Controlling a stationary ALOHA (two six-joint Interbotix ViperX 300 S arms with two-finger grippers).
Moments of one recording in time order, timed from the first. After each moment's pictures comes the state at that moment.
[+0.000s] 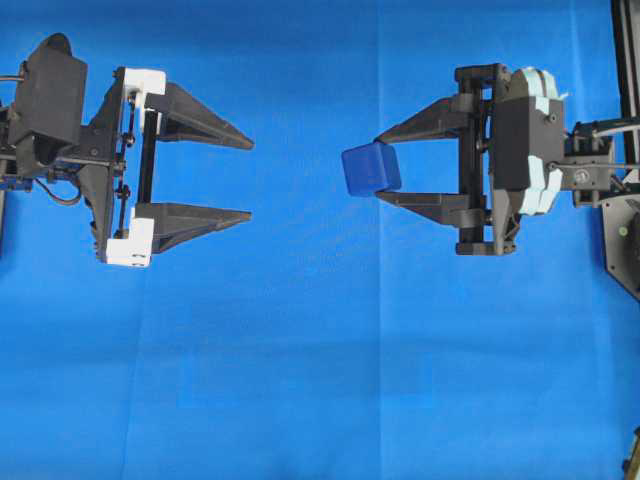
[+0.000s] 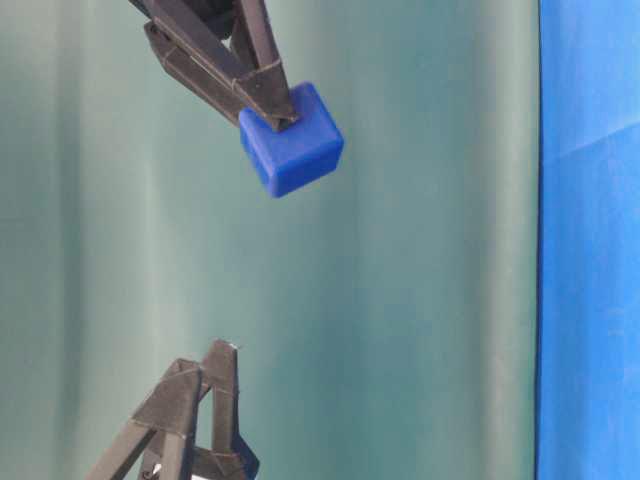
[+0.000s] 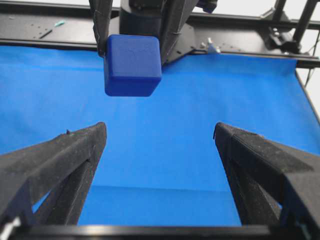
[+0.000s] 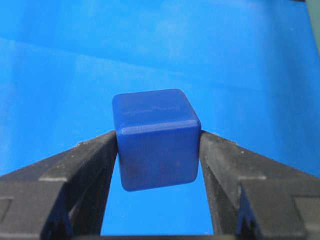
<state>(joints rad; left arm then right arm) -0.02 -0.45 0.81 0.02 -0.25 -0.07 0.03 -0.46 0.70 -0.57 0.24 0.56</state>
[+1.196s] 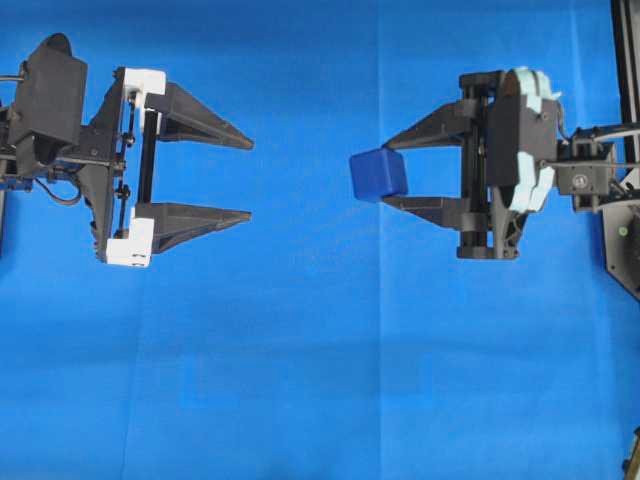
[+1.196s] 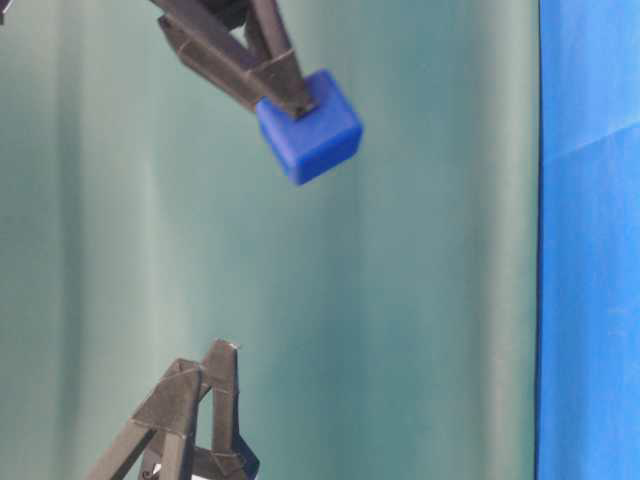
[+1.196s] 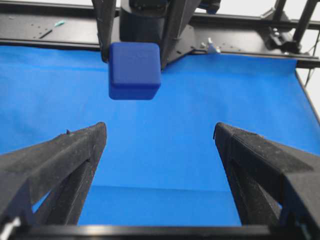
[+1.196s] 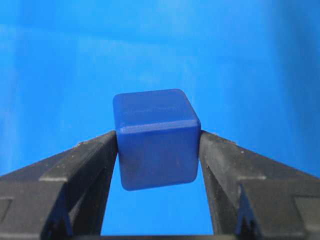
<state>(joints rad) -0.02 -0.45 0.81 0.02 -0.25 -0.07 0.06 -0.46 0.70 -0.53 0.33 0.59</state>
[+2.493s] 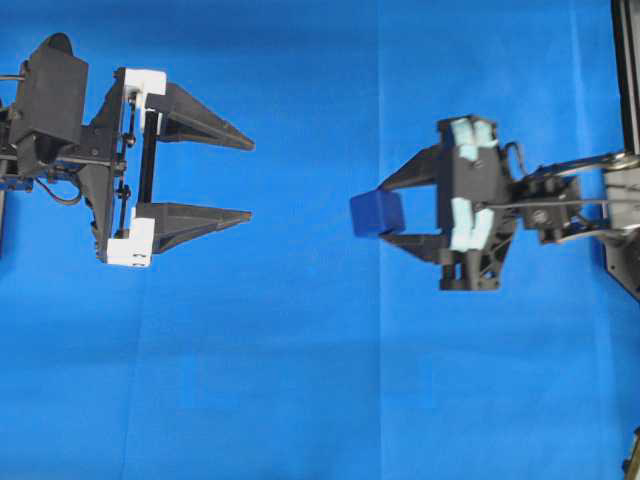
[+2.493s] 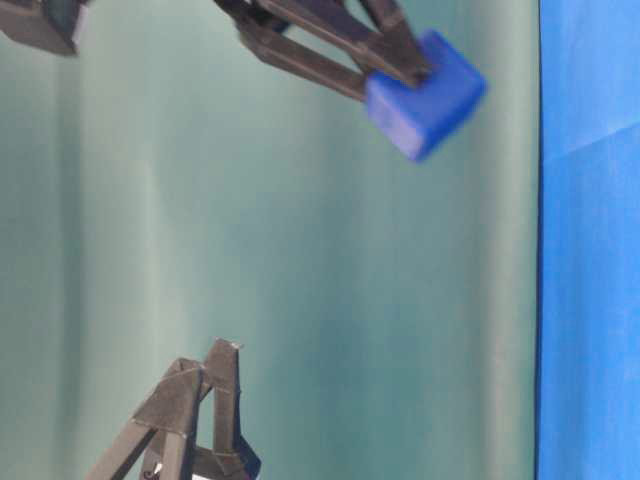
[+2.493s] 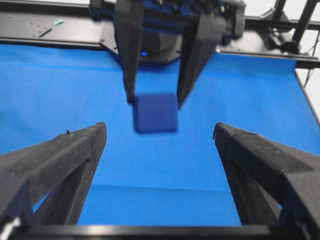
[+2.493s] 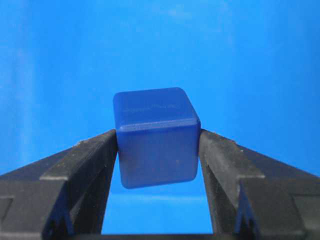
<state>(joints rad) -0.02 -0.45 0.81 0.02 -0.25 -0.08 0.12 -0.32 0.71 -0.48 0.31 0.61</state>
